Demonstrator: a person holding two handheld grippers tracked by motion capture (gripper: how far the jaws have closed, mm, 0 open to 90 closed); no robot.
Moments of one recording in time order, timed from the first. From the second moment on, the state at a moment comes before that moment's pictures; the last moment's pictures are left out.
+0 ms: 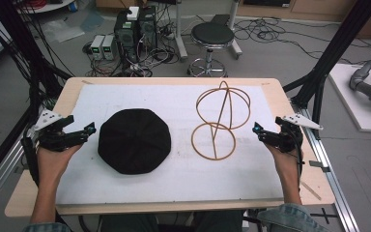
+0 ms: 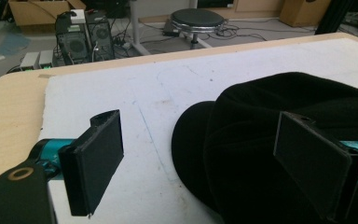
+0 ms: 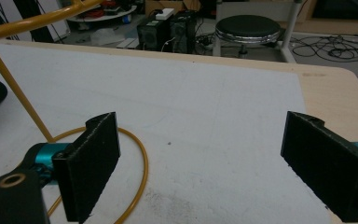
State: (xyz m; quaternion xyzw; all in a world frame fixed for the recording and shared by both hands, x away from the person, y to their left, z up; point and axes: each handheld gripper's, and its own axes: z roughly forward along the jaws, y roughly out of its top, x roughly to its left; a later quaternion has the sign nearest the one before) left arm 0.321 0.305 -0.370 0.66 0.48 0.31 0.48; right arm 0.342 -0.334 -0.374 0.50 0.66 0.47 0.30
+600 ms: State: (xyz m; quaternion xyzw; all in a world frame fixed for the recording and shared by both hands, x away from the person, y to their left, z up) left arm 0.321 0.302 -0.368 0.67 0.48 0.31 0.48; right arm 0.341 -0.336 -0.374 0.50 0.66 0.47 0.30
